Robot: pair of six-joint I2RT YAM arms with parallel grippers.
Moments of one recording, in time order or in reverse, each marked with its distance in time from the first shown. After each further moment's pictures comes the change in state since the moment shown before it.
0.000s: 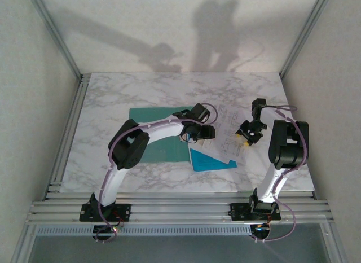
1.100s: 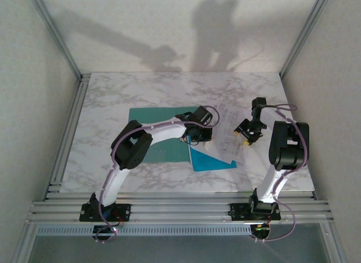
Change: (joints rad) left arm -0.018 0.022 0.011 -0.001 -0.044 0.001; right arm 0.005 -0.033 -0.005 0.031 -0.008 0.005
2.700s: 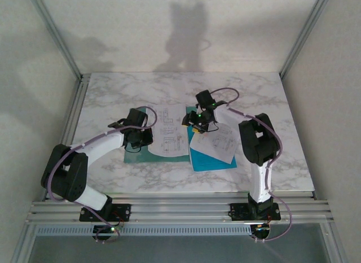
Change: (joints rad) left arm 0.431 -0.731 -0.784 -0.056 -0.072 0.137; right arm 0.540 0.204 0.251 0.273 -0.179 0.064
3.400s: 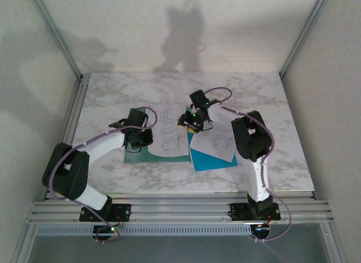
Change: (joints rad) left arm 0.000 0.018 0.000 0.005 -0.010 0.000; right arm 0.029 0.096 0.098 -0.026 -0.019 -0.001
